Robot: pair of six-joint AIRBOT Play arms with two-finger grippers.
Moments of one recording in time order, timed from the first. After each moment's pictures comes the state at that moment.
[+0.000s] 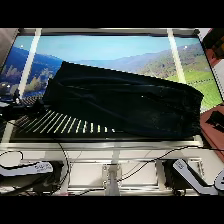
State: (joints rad) left arm 0.56 -1.45 0.82 0.80 -0.90 -1.12; right arm -0.87 -1.02 0.94 -1.43 1.37 1.32
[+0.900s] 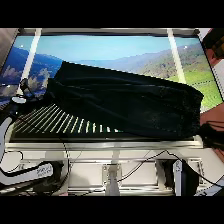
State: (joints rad) left arm 0.32 -1.35 0.77 0.81 -0.55 -1.09; right arm -0.87 -0.61 0.59 -1.44 1.37 1.49
